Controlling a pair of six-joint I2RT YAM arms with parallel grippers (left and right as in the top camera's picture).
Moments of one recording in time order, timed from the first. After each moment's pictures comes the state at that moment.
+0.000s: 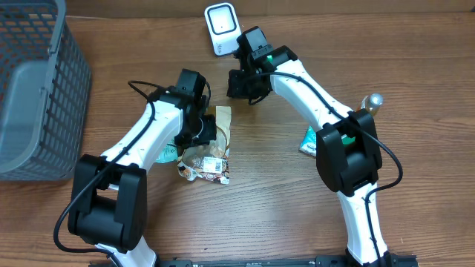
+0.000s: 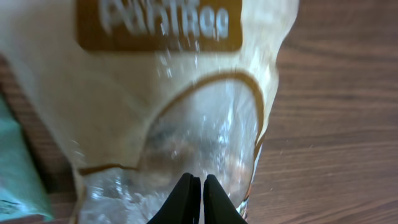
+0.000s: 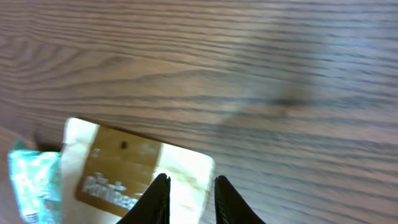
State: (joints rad) left arm -0.29 1.83 1.25 -0.85 0.19 -0.37; right arm 0.48 2.32 1.98 -0.83 -0.30 0.41
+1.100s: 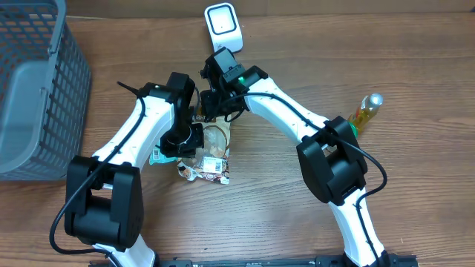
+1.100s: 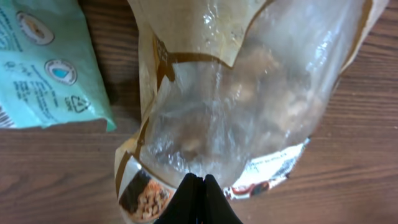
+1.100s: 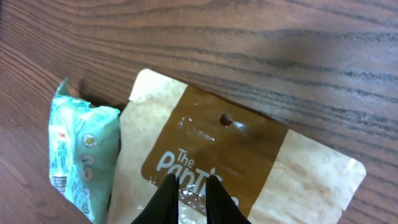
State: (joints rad) left arm -0.24 1.83 1.29 -1.11 0.16 -0.34; right arm 0.63 2.32 1.90 -0.71 -0.34 0.36
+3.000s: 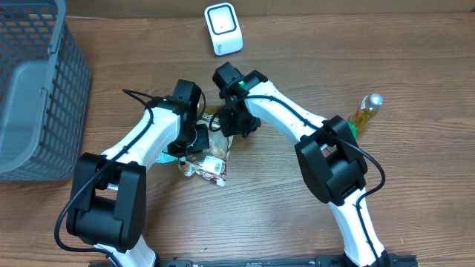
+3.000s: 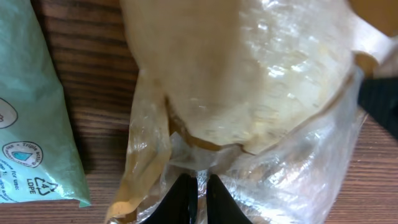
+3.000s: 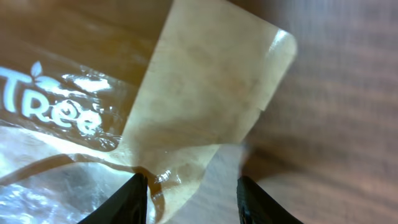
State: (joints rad) left arm -0.28 1.83 1.16 -0.84 0.10 -0.41; right arm 0.63 2.32 1.86 -1.02 -0.16 0.36
